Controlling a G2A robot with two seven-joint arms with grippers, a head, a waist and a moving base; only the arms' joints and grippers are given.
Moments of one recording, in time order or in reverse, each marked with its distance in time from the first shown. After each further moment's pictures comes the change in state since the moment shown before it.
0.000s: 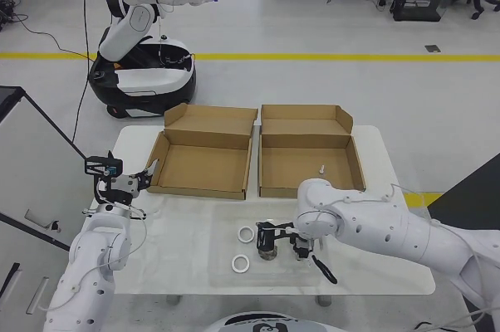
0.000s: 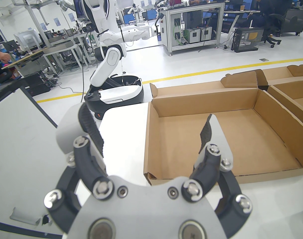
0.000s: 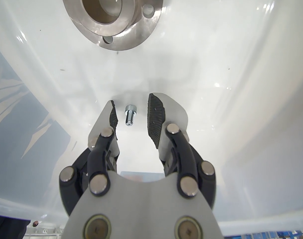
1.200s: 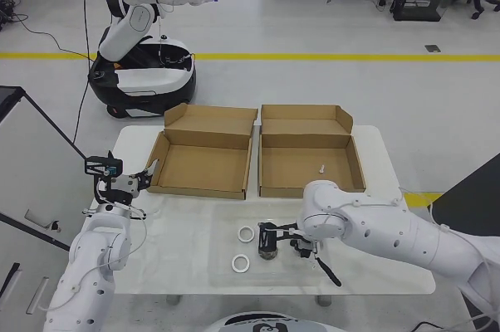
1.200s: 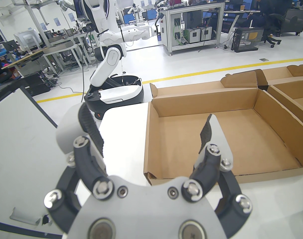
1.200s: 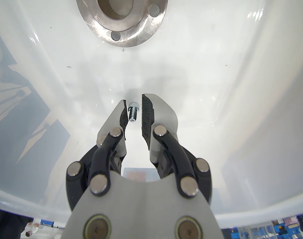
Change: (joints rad) left arm 0.000 0.000 0.000 0.000 0.000 0.000 0.000; right arm -0.039 0.039 0.053 -0.052 -0.025 -0.014 -0.014
